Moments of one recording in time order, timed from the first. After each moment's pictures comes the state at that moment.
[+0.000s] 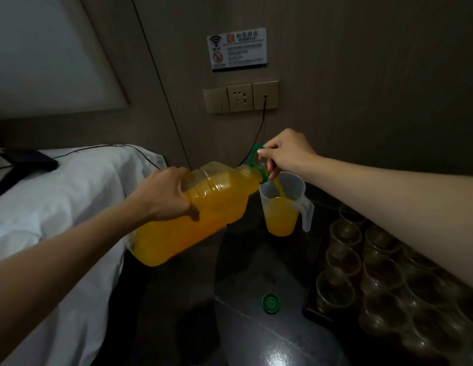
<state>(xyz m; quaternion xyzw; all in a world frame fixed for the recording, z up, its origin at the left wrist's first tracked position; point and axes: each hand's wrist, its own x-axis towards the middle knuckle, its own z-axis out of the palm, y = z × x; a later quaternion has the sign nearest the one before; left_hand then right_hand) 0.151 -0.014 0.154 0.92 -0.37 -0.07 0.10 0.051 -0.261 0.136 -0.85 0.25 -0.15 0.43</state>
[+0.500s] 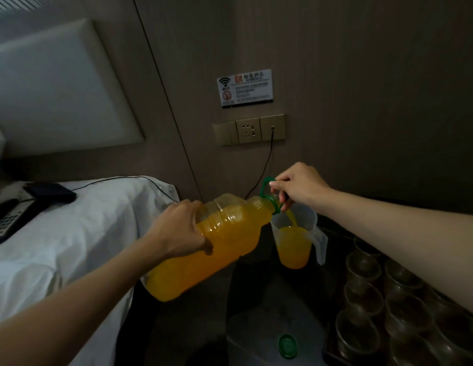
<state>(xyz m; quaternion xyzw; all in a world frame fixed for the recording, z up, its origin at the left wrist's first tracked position) 0.156 -0.018 0.152 0.92 -0.36 -0.07 0.10 0.053 -0.269 0.137 -0.85 0.25 -0.14 0.45</state>
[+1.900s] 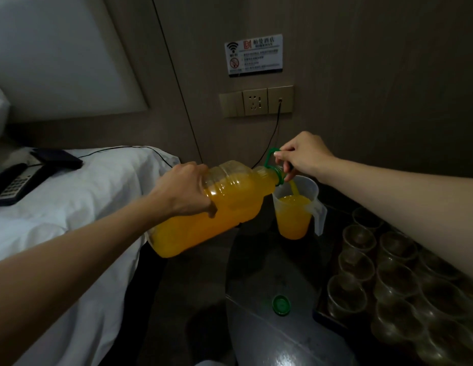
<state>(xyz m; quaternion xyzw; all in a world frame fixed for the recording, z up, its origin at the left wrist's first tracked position) 0.148 -0.019 0.160 0.92 -0.39 -0.02 0.07 0.048 -0.266 0.138 -0.85 0.25 -0.14 0.44</state>
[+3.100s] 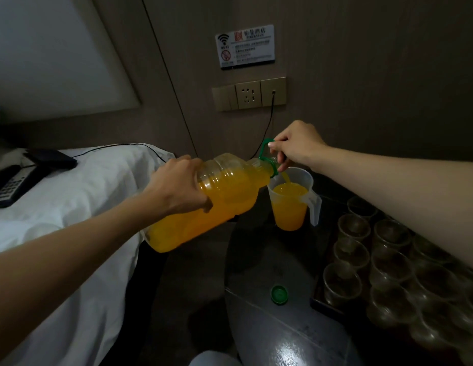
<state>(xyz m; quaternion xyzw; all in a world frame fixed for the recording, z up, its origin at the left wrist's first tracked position) 0.135 -0.016 0.164 0.92 -0.39 0.00 0.06 0.048 -0.265 0.141 -0.85 0.26 -0.15 0.44</state>
